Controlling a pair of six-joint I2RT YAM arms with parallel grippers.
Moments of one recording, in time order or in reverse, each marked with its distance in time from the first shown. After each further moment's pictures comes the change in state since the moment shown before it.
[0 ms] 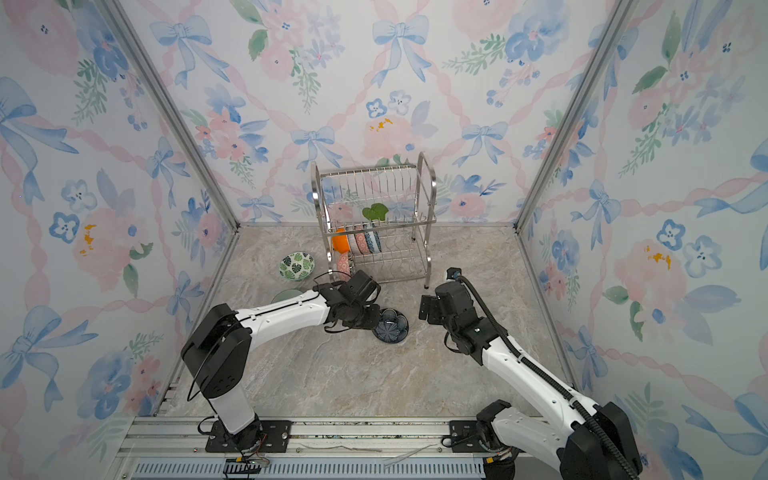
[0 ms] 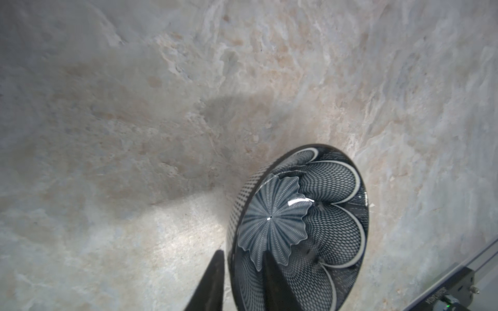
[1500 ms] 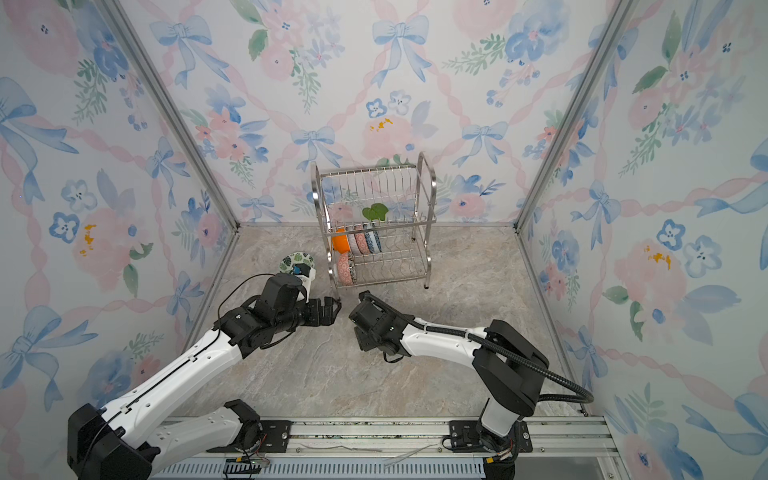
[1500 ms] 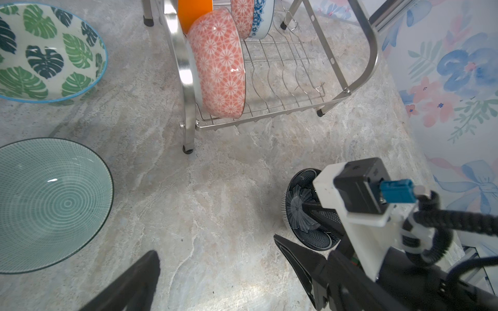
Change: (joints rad) left arm 0.214 -0.681 -0.343 0.010 -0.080 0.140; right arm 0.473 0.605 0.309 0.023 -0.020 0.027
